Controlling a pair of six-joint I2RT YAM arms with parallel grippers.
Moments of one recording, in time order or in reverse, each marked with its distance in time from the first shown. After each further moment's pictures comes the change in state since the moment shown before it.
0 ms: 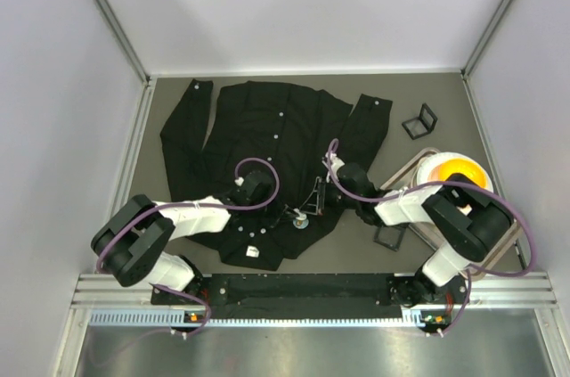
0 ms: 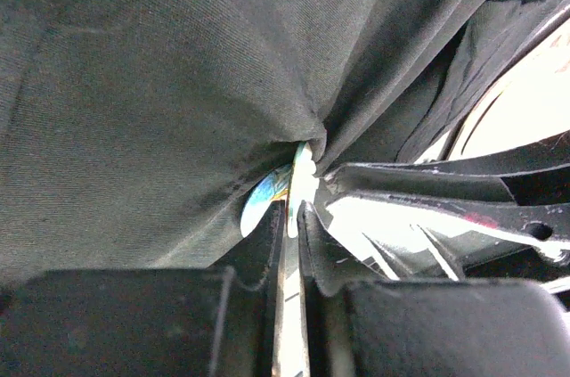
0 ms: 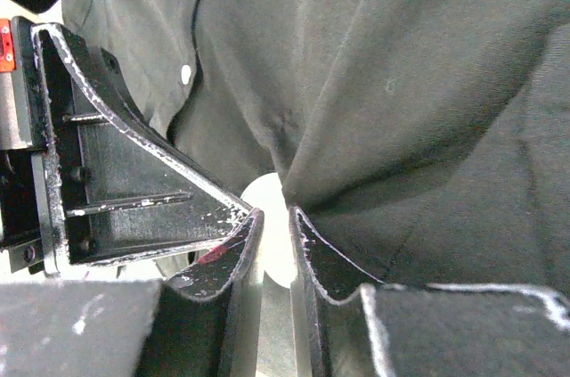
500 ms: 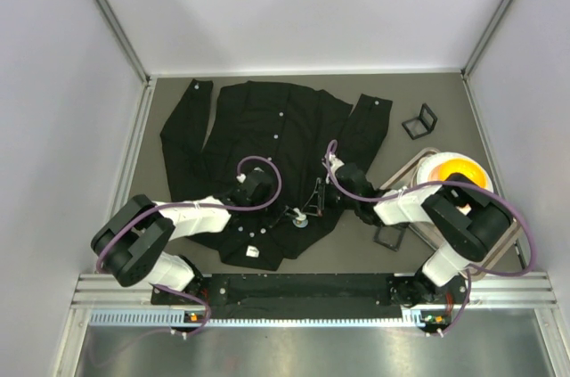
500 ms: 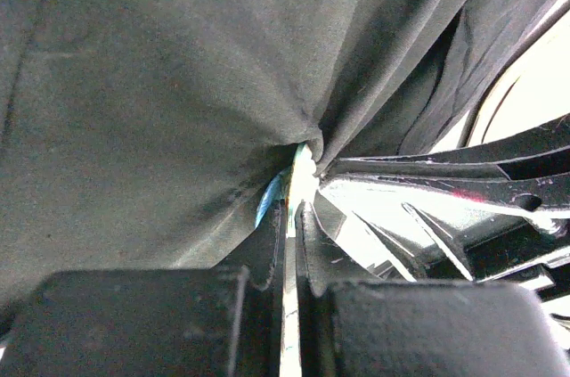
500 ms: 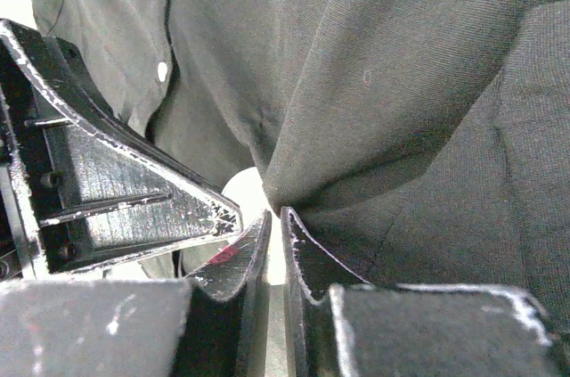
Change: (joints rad) left arm -0.001 0.000 0.000 0.008 -0.017 0.080; right arm 0.014 0.005 0.017 -0.054 0.031 -0.013
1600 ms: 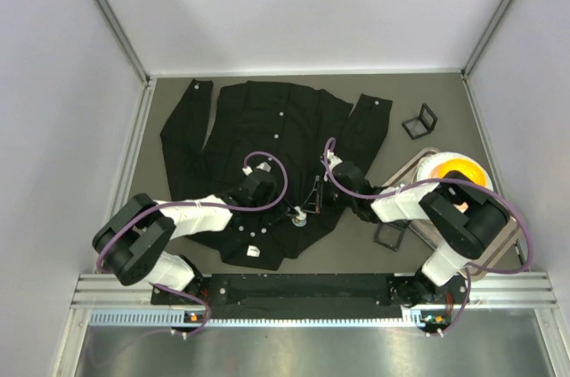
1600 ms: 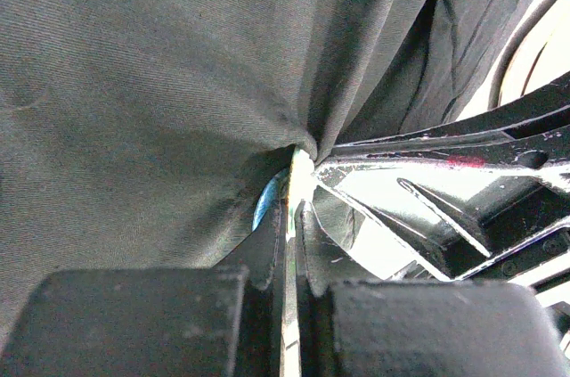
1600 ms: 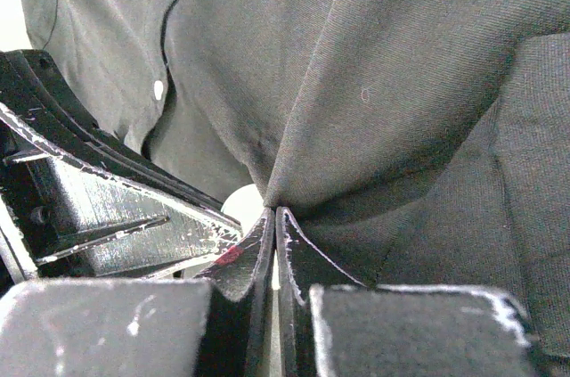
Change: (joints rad) left arm -0.009 0.009 0.023 0.016 -0.016 0.192; right arm 0.002 0.023 0.037 -0.033 0.030 0.004
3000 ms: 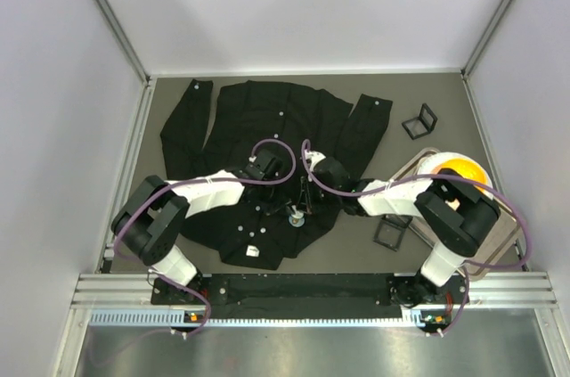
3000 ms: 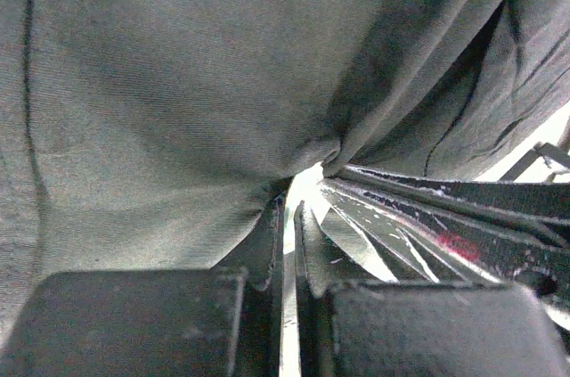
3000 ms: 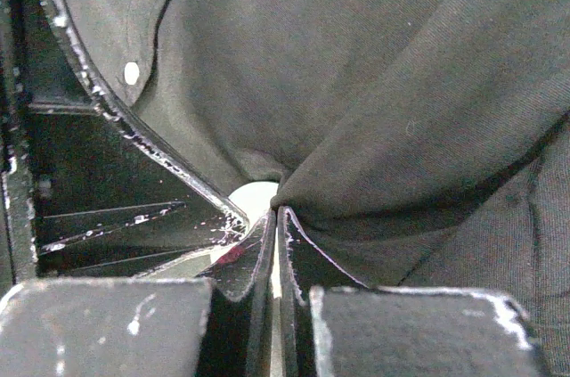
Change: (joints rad) left arm 0.056 0.153 0.275 -0.385 0.079 0.147; right arm 0.082 0.046 0.164 -0.209 0.074 -0.208
